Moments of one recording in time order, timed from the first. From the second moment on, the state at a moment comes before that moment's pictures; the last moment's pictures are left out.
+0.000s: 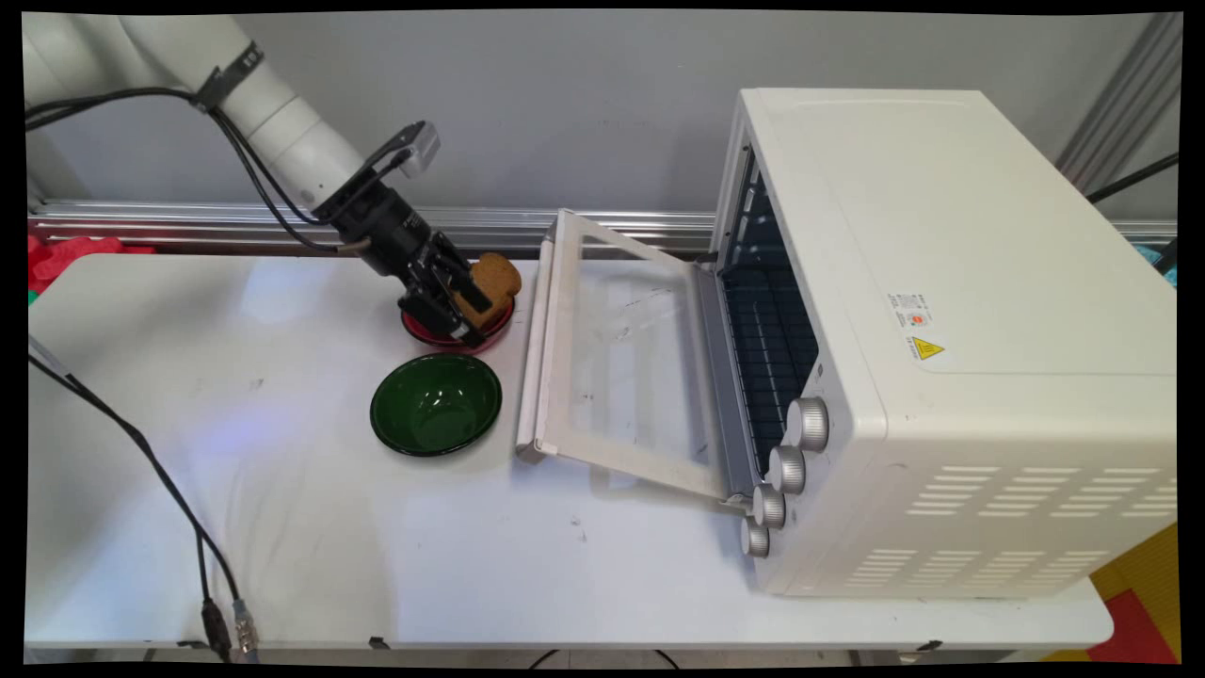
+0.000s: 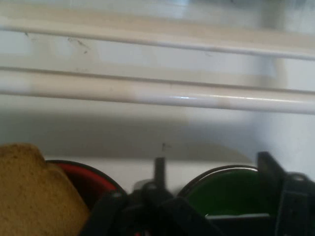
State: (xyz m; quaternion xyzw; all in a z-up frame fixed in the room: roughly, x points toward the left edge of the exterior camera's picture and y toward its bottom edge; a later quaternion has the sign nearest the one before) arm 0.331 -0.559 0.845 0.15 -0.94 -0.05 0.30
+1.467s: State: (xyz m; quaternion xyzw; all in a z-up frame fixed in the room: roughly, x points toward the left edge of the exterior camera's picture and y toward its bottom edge) arm 0.297 -0.560 0.773 0.10 -0.92 -0.02 0.37
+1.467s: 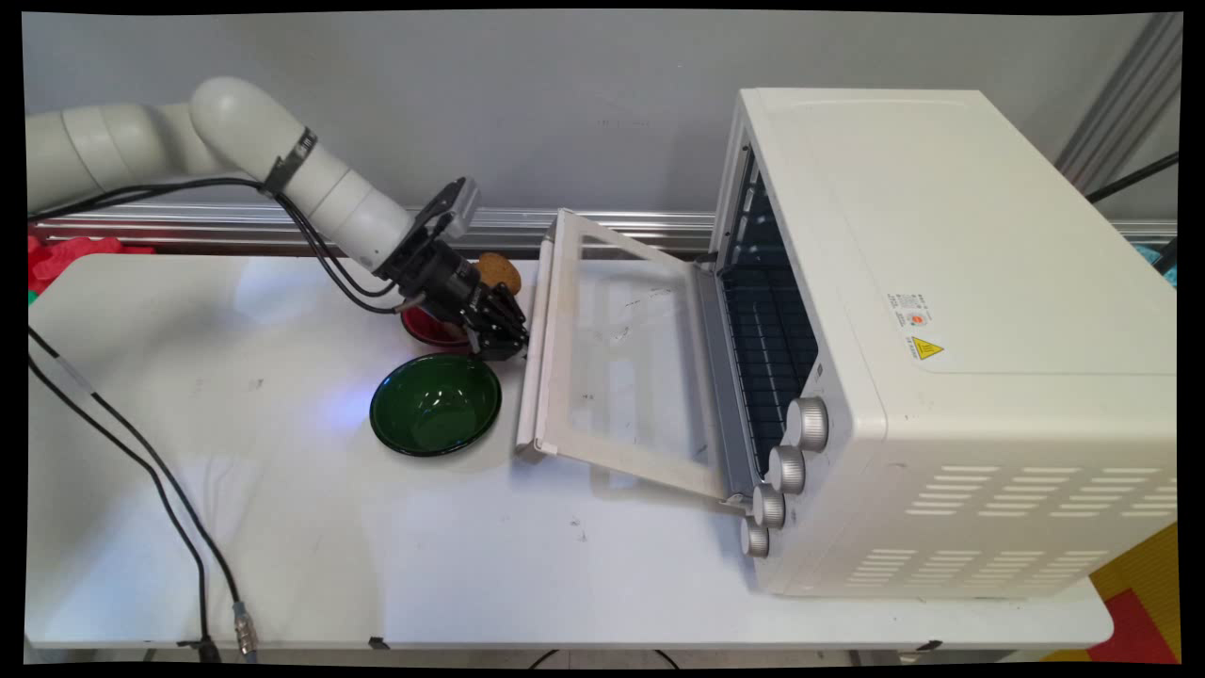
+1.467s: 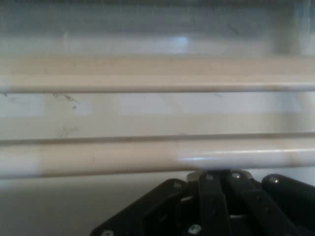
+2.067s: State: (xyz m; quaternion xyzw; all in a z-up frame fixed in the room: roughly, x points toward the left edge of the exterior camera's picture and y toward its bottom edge) arm 0.291 -0.570 0.793 0.10 -0.89 0.01 0.44
